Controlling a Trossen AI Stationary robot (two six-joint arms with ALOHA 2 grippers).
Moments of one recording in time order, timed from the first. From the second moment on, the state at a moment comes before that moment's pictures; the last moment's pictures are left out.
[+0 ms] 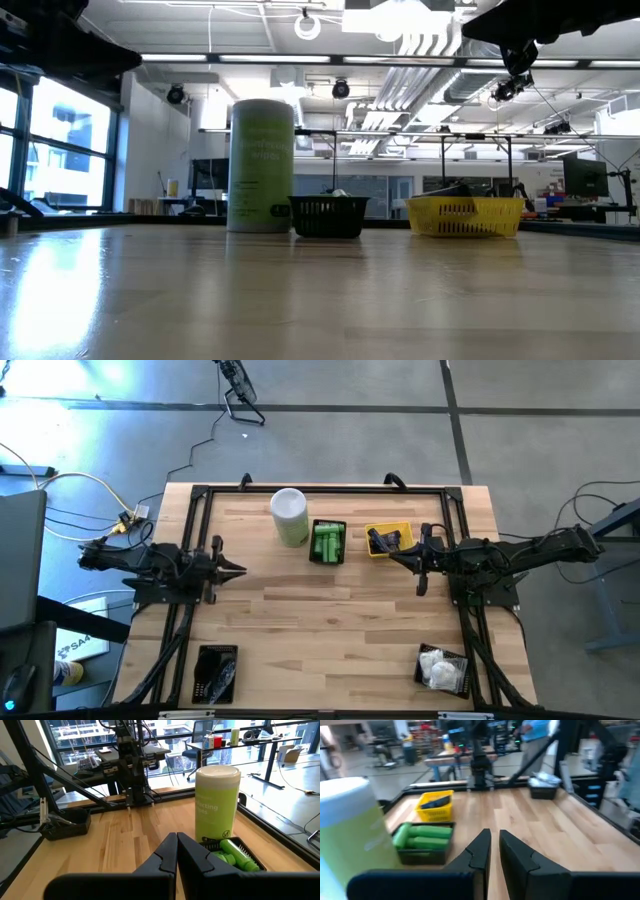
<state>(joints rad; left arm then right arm) -0.21 0.01 0.20 -0.21 -0.21 0.05 0.17 0.61 0.44 0.05 0.34 0.15</state>
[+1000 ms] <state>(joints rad) -0.21 0.01 0.02 0.01 -0.03 0.07 0.17 0.43 0.44 -0.10 0.34 0.20</state>
